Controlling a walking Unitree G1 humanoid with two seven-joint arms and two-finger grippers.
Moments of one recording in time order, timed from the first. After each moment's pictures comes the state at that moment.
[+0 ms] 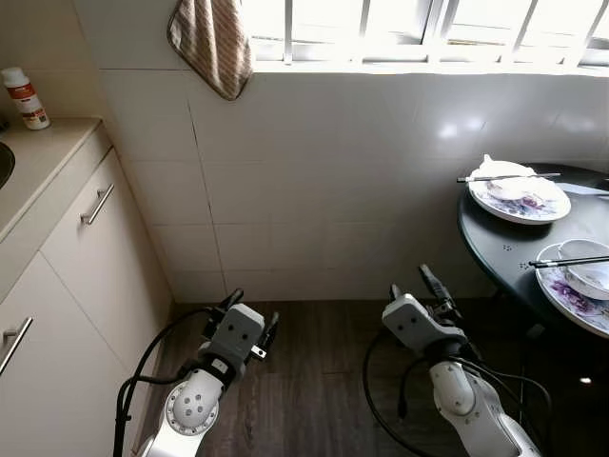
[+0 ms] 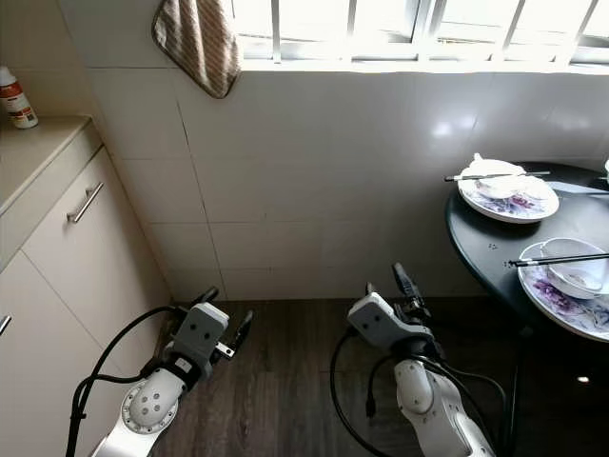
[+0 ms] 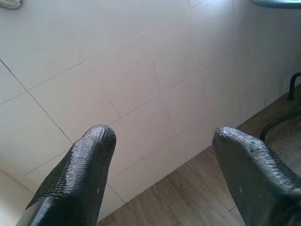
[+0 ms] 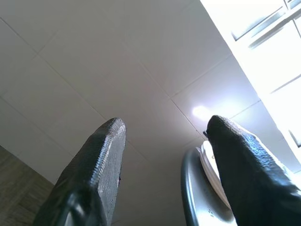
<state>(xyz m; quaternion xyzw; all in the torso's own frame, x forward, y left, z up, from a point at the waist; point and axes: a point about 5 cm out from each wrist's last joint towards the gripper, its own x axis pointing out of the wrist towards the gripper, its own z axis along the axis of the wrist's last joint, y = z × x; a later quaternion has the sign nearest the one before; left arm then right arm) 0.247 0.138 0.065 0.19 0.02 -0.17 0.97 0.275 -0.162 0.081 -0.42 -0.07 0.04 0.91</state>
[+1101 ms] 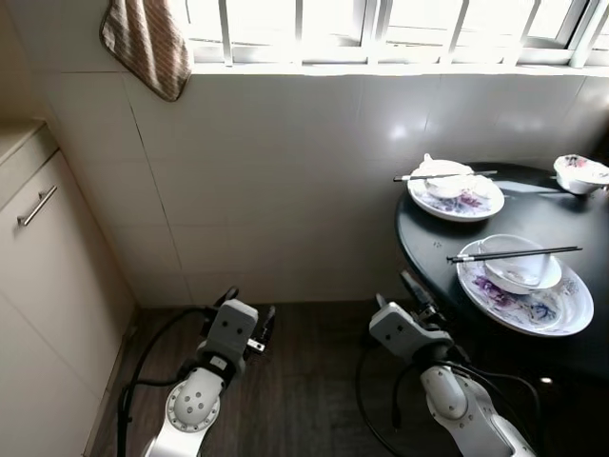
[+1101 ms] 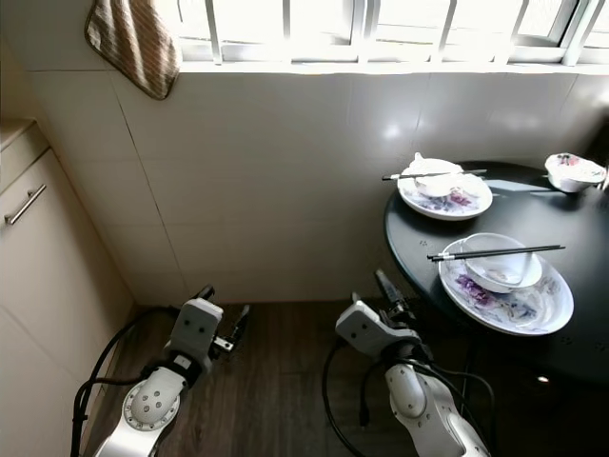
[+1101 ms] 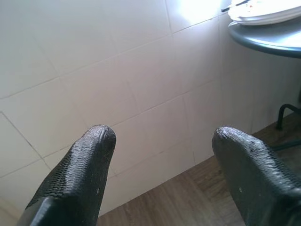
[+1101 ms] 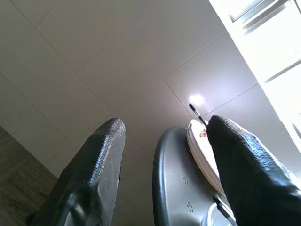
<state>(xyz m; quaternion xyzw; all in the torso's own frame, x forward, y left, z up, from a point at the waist) 0.250 0.141 0.064 0.15 0.02 -0.14 0.98 0.272 -0.152 0.072 -0.42 -0.06 0.09 0.90</state>
